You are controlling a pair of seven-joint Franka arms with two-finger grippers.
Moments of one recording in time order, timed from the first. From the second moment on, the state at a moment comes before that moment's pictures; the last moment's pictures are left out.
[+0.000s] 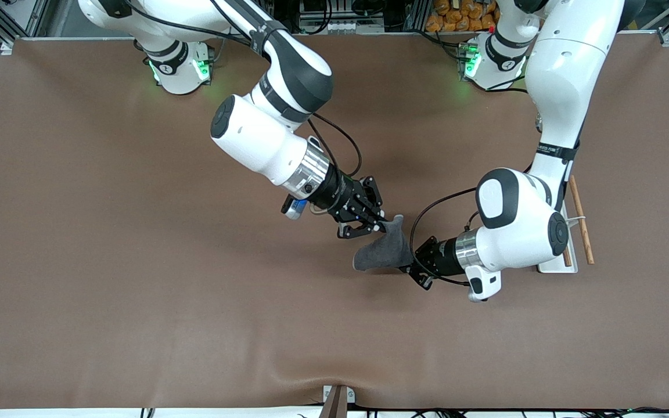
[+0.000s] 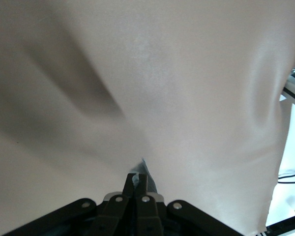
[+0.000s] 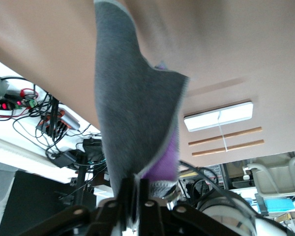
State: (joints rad) left arm -0.27 0.68 -0.10 -1.41 -0.68 2.21 -1.08; right arm 0.71 0.64 -0.01 -1.24 0.76 2.56 2.17
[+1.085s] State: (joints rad) left arm -0.12 0.51 -0.07 -1.41 -0.34 1.68 -0.85; right arm 0.52 0.51 -0.03 -1.20 0.58 1.81 1.80
